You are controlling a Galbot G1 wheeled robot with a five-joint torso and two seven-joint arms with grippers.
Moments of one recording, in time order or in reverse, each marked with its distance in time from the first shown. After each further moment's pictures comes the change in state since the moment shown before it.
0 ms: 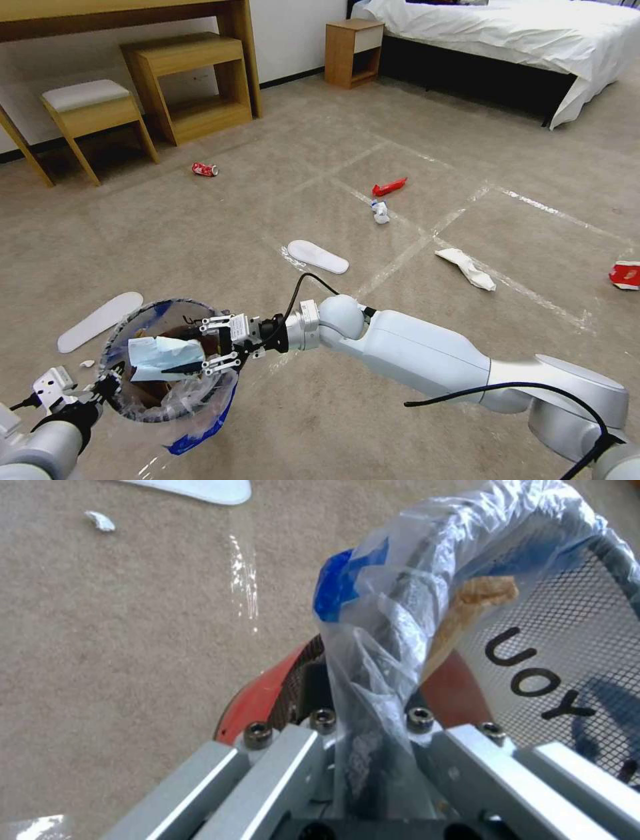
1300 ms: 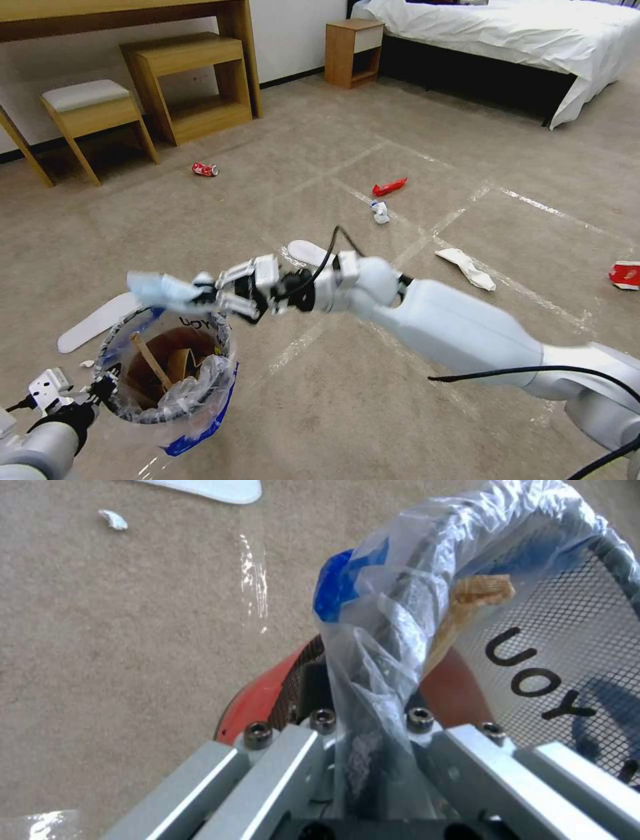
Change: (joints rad) left arm 0.004 0.004 -0.009 0.003 -0.009 0.000 -0.015; right arm 0.049 -0.127 0.097 0.205 0.119 -0.061 0.043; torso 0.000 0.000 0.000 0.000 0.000
